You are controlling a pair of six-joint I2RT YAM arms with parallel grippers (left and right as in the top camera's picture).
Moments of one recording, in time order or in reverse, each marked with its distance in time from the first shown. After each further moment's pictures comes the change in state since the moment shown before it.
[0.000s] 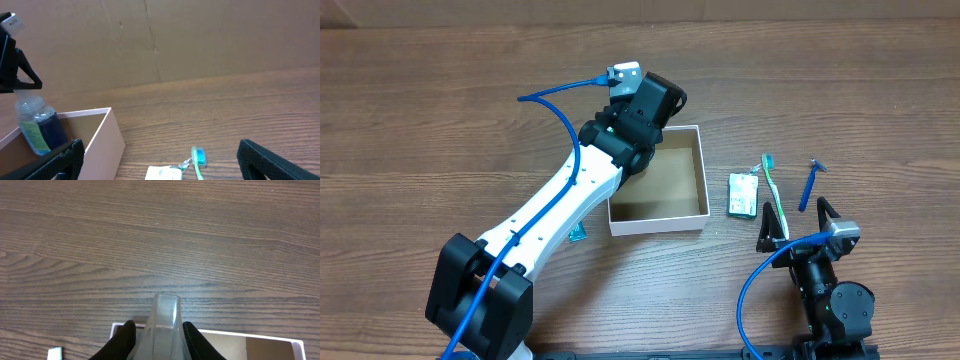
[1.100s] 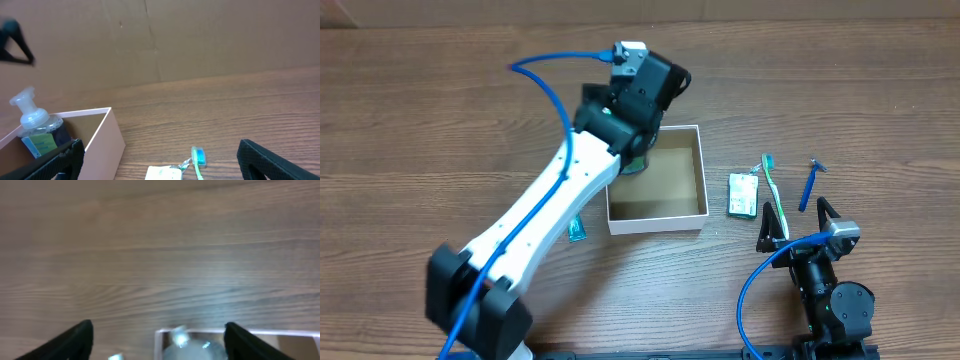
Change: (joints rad) left arm 0.000 -0.003 0.225 -0.256 -0.104 0.196; right arm 0.000 0.000 0.000 0.000 0.000 0.000
